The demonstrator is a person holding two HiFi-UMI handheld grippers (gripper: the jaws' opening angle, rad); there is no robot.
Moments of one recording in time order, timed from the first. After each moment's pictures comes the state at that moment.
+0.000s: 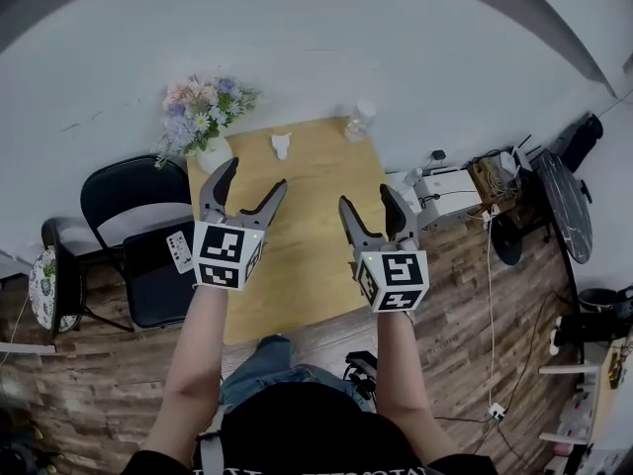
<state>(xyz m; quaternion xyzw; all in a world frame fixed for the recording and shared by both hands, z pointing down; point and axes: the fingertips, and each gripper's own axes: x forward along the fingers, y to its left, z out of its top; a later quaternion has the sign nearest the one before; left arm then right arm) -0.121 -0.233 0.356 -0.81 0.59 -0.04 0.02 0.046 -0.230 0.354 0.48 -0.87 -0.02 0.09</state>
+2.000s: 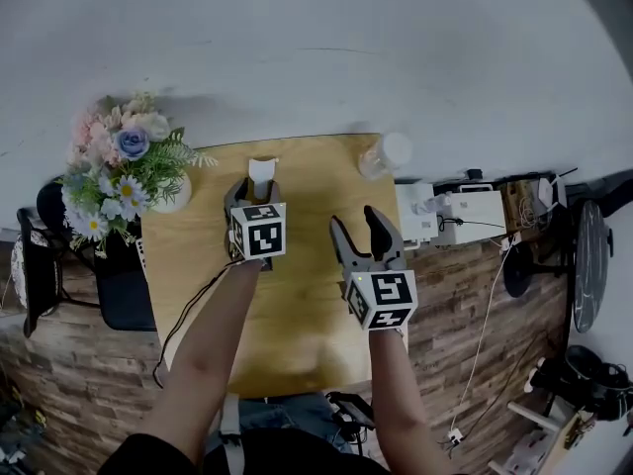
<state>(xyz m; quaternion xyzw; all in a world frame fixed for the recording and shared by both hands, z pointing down) -0.136 -0.506 0.647 -0.61 0.72 -0.19 -0.27 0.040 -0.478 0.530 0.40 -0.90 0.11 0.17</state>
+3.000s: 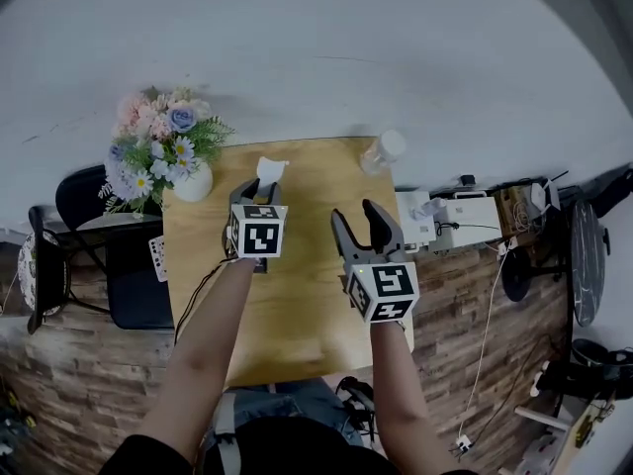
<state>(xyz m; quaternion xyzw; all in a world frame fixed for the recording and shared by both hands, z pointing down) -0.133 -0.455 0.578 -0.67 0.68 -0.19 -0.23 0.025 -0.426 0.469 0.40 -0.91 0.07 0.14</state>
